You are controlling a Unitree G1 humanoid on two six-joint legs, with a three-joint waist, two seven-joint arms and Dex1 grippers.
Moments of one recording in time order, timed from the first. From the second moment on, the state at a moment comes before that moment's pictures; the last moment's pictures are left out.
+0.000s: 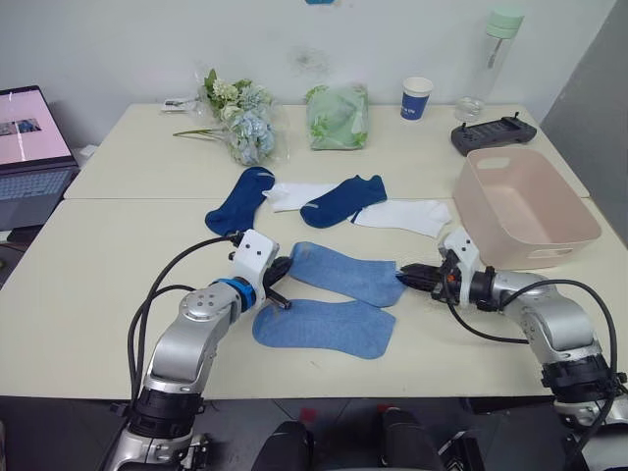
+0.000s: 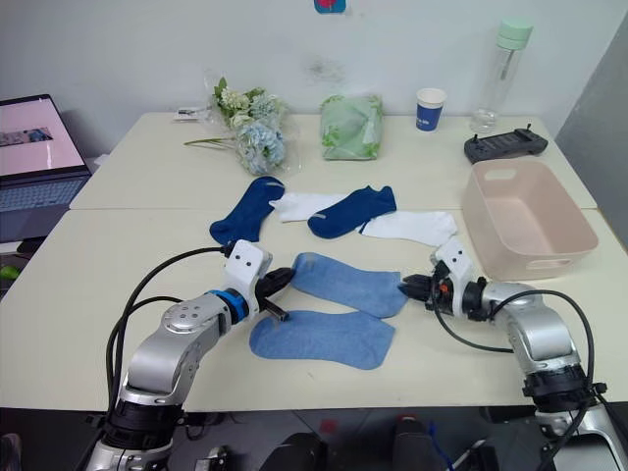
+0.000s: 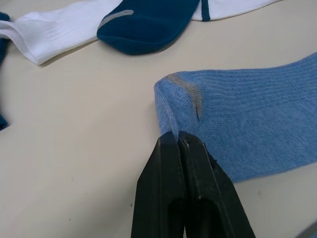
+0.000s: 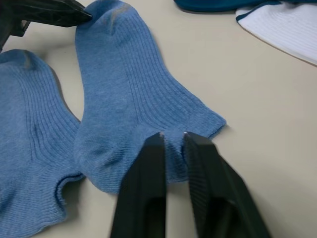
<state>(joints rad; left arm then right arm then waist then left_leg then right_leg) -0.25 0.38 -0.04 -0.24 -0.15 0.67 -0.47 -0.36 -0.59 0.07 -0.05 0.37 0.63 0.90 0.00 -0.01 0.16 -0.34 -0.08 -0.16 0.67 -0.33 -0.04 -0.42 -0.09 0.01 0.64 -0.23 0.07</state>
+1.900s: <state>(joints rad) 0.37 0.39 0.27 -0.74 -0.65 0.68 -0.47 -0.30 -0.64 -0.06 -0.28 0.88 1.15 0.86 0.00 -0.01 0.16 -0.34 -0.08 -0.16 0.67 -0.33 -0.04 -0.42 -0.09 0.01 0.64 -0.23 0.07</state>
